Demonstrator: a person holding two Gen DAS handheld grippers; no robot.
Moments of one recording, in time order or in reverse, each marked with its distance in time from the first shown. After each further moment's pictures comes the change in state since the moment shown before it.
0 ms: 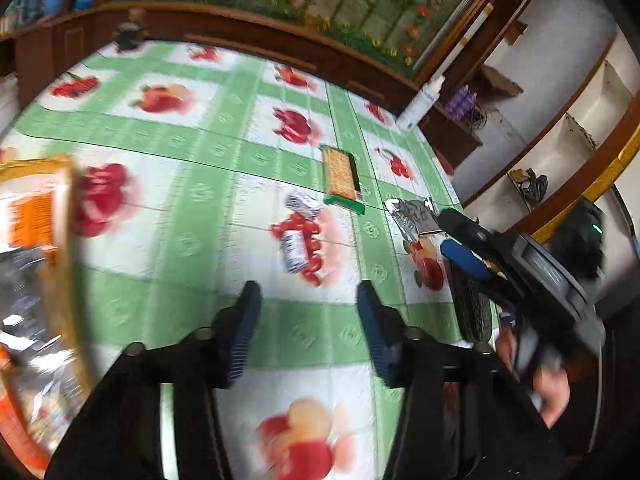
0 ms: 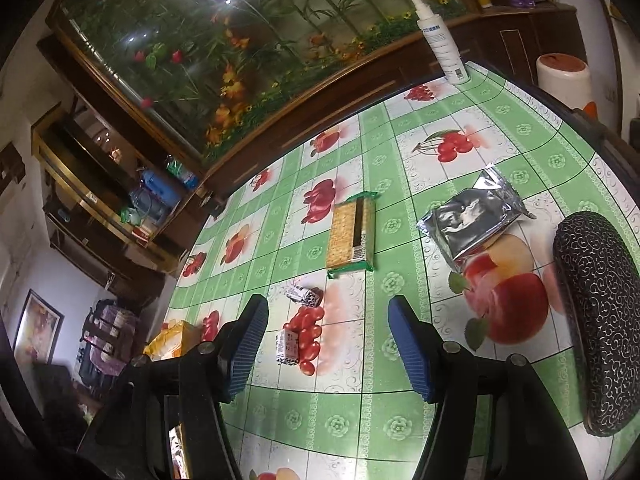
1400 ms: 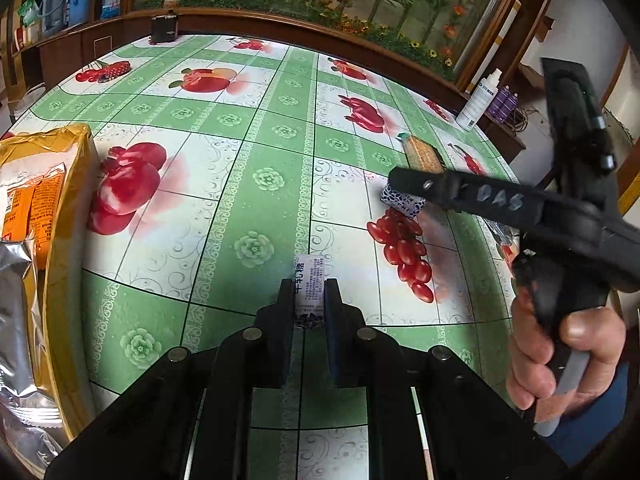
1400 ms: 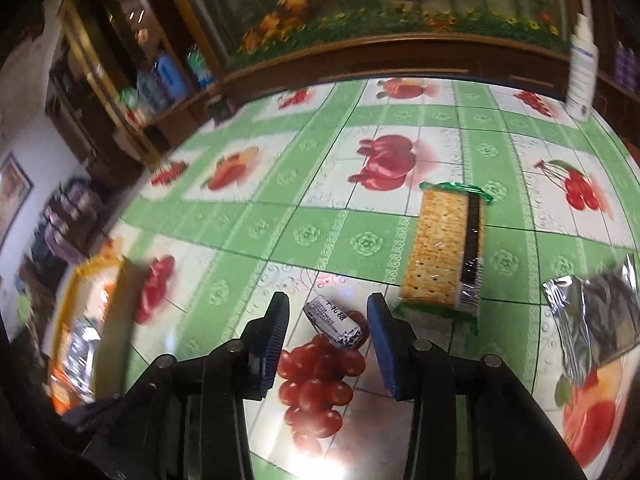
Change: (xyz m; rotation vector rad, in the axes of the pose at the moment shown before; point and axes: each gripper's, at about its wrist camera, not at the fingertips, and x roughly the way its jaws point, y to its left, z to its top) left arm 0.041 0.057 -0.024 0.014 -0.084 0.160; right arm 0.140 0.069 -0.003 -0.408 0.204 -0.112
